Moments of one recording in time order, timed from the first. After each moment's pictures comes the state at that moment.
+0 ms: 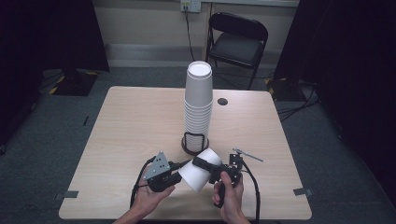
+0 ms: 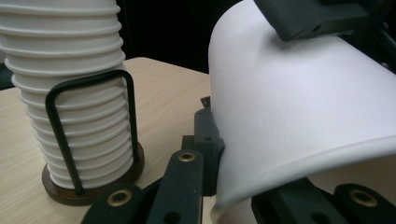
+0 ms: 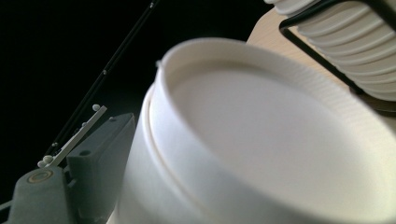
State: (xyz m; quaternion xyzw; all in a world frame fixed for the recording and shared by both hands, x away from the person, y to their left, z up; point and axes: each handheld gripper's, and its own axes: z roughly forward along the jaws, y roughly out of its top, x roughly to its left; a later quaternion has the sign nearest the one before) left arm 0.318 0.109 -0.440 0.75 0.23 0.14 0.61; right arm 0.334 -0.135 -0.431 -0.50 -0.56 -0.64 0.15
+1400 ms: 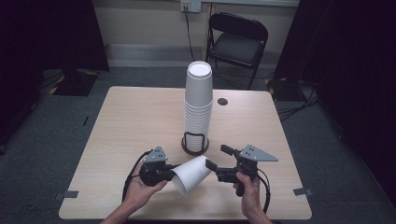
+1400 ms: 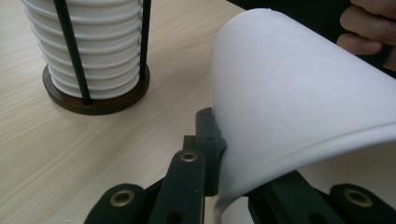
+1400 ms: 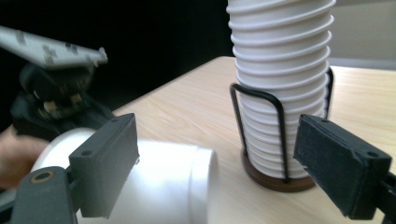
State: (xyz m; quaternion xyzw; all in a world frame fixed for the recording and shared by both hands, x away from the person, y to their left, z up) left arm 0.338 0.131 -0.433 0.81 0.30 0.05 0.49; right arm 0.329 -0.166 -0.409 -0.33 -0.71 -0.61 -0.14
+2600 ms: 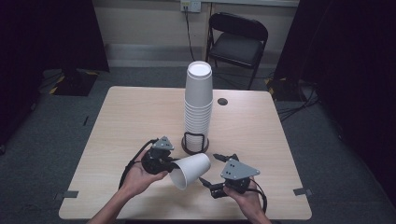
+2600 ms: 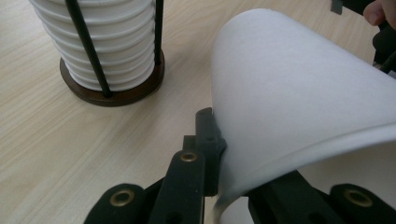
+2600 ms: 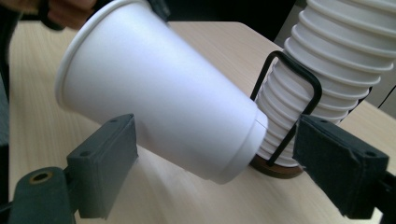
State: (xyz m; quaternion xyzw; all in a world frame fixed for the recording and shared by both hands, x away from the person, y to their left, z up) left arm 0.365 0.119 -0.406 0.87 0.29 0.03 0.40; right arm 0.309 -0.145 -0.419 -0.17 -0.82 -0.49 -0.24
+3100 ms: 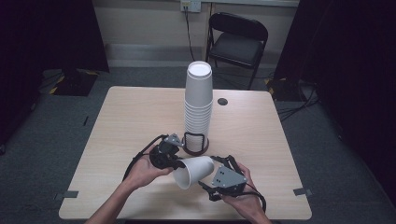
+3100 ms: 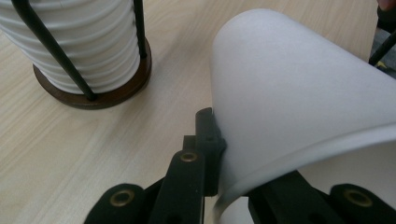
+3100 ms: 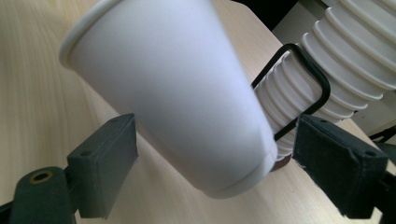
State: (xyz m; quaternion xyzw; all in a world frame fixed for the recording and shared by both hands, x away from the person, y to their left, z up) left arm 0.381 0.101 -0.399 0.90 0.26 0.01 0.35; right arm 0.304 -0.132 -0.423 -0.10 -0.85 -0.42 -0.30
